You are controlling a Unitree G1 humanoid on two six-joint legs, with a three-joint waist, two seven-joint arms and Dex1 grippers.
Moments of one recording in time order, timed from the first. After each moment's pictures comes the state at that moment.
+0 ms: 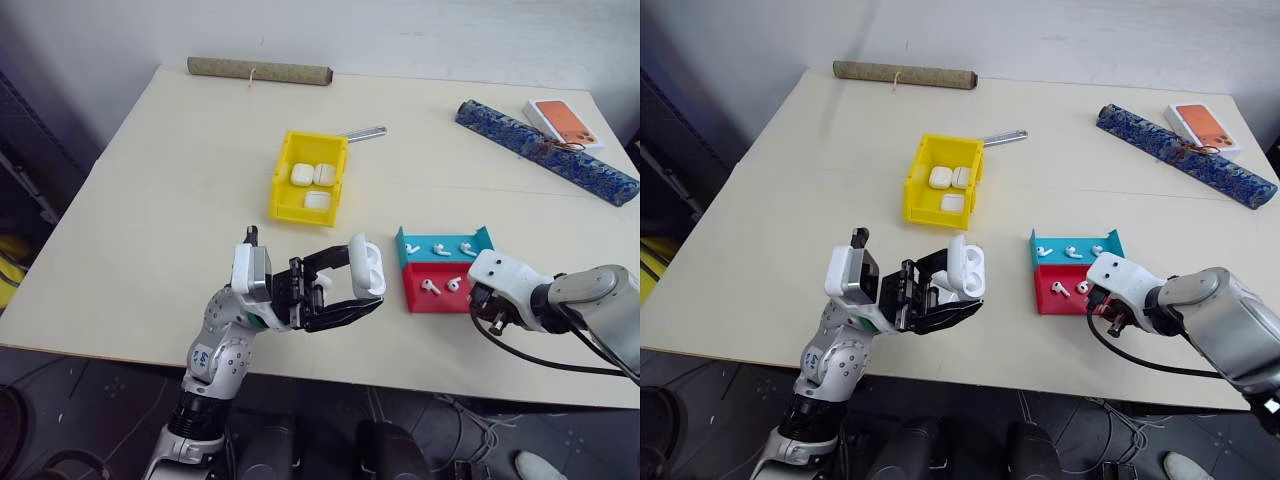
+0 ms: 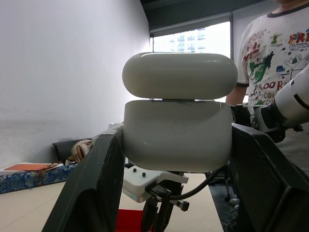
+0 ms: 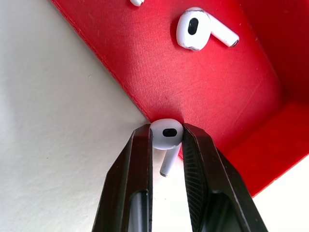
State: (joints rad) left arm -0.30 0.14 -0.13 -0.18 -0.66 0.04 -1.09; right arm -0.38 -1.17 0.23 -0.46 0.24 1.17 0.81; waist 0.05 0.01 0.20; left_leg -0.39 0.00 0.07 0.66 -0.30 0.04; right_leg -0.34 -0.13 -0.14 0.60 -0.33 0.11
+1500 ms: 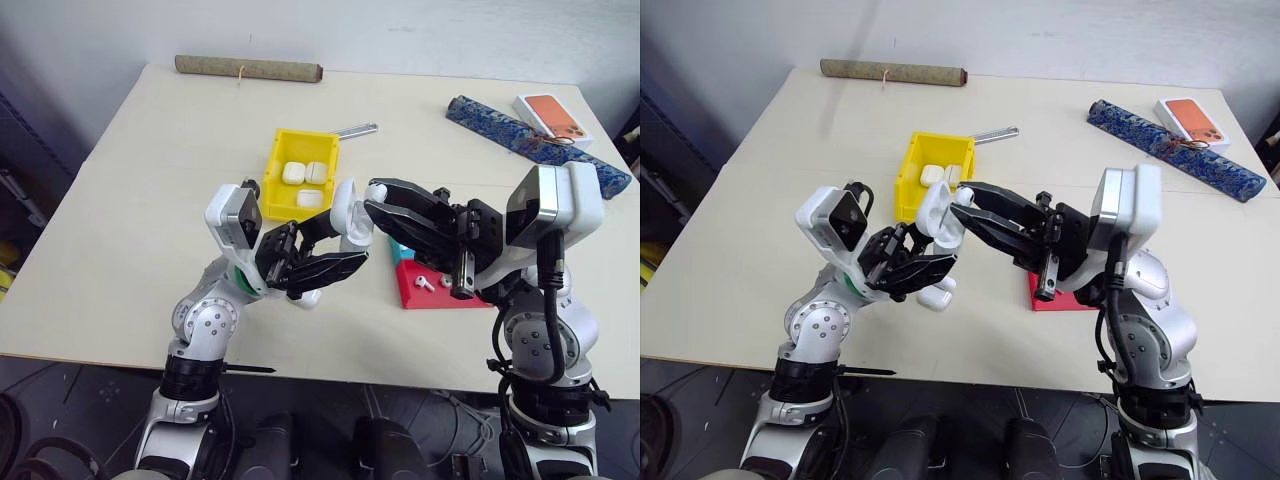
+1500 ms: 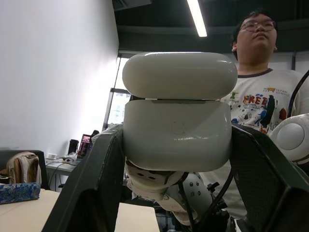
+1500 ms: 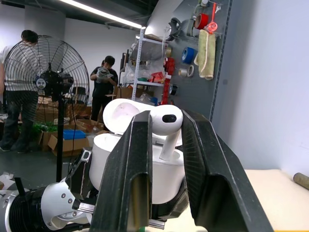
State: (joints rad) left arm -0.50 0.18 -0.01 -0.18 -0.94 0.44 -1.08; right arm -0.45 -0.34 -0.10 -0.51 0.81 0.33 0.93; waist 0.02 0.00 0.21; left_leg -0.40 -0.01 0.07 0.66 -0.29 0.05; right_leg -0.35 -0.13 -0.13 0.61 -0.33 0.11
